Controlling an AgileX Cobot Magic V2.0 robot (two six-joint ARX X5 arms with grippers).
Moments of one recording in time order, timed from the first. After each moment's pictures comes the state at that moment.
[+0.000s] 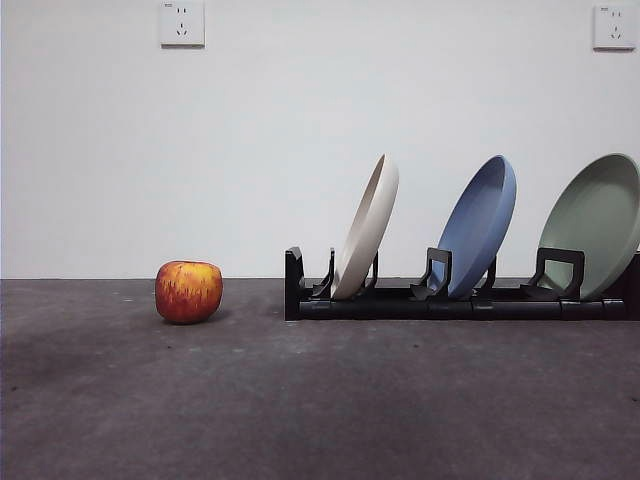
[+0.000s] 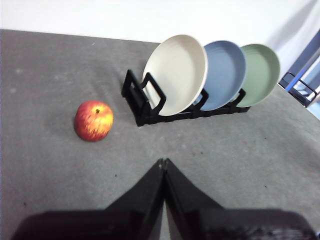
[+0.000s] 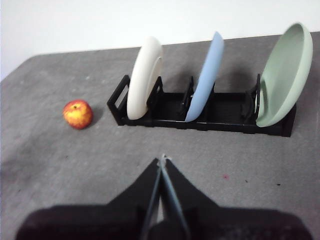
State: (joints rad) left arm 0.00 0.50 0.82 -0.70 0.53 -0.14; right arm -0.01 0.49 0.95 -0.85 -0.37 0.05
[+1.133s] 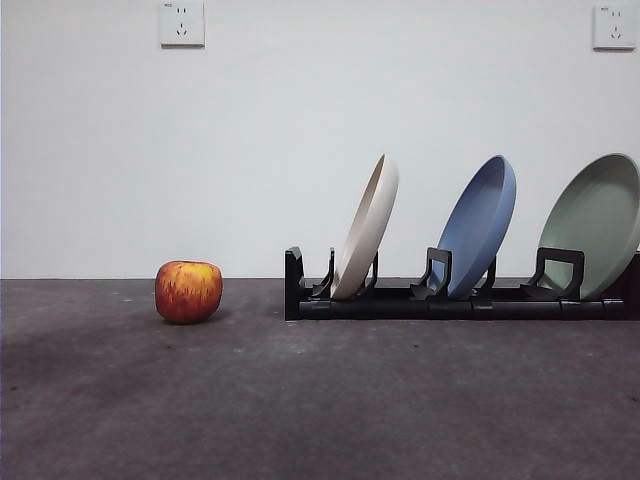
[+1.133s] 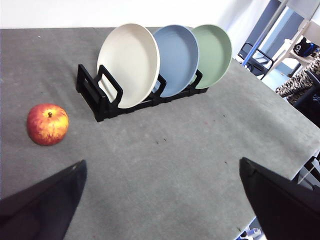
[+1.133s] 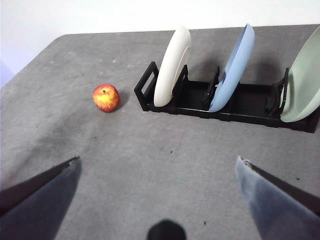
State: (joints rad) left arm -0.09 0.63 0.99 -0.82 0.61 -0.07; right arm -0.01 0.58 1.12 -1.02 -0.47 0.00
